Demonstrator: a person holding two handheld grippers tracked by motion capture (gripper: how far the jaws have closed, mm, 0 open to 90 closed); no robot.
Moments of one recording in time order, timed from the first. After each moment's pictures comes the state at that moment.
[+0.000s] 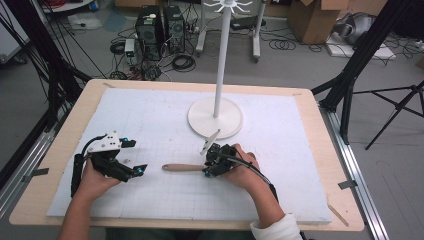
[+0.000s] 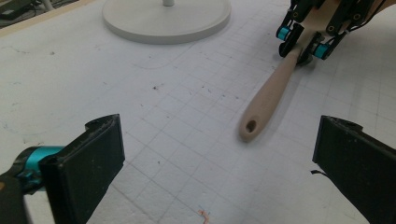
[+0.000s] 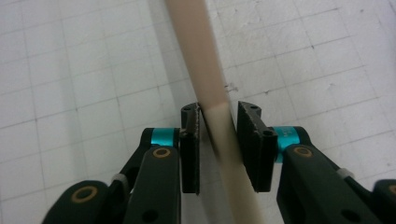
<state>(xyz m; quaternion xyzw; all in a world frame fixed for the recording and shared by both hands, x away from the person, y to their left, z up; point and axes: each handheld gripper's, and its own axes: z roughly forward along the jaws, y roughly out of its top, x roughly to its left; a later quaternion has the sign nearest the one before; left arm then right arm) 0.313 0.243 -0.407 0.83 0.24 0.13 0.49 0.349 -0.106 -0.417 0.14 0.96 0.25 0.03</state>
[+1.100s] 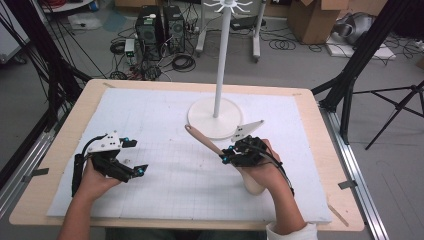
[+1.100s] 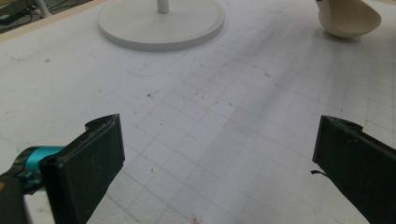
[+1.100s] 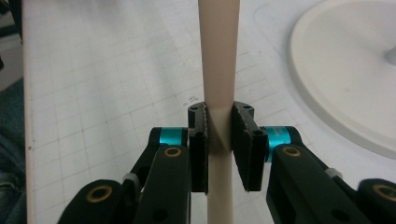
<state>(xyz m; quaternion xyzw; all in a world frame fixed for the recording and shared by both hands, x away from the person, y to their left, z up) 0.310 0.239 -0.402 0.82 0.24 0.13 0.51 0.335 -0.178 -0.368 0.20 0.90 0.38 0.07</state>
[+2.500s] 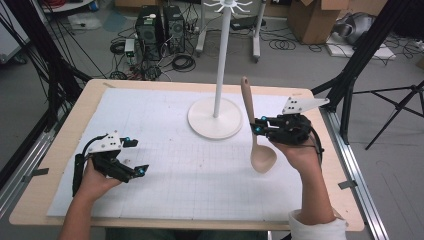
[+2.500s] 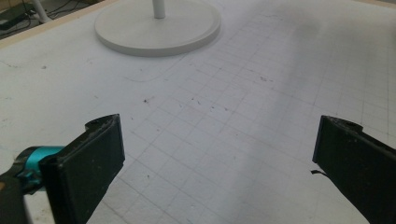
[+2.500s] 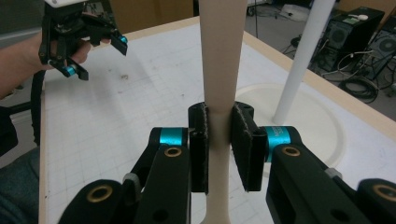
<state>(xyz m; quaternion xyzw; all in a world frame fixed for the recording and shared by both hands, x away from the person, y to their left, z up) 0.310 0.237 -0.401 0.82 0.23 0.13 0.51 0.338 -0.261 -0.287 0.23 0.82 0.51 0.12</state>
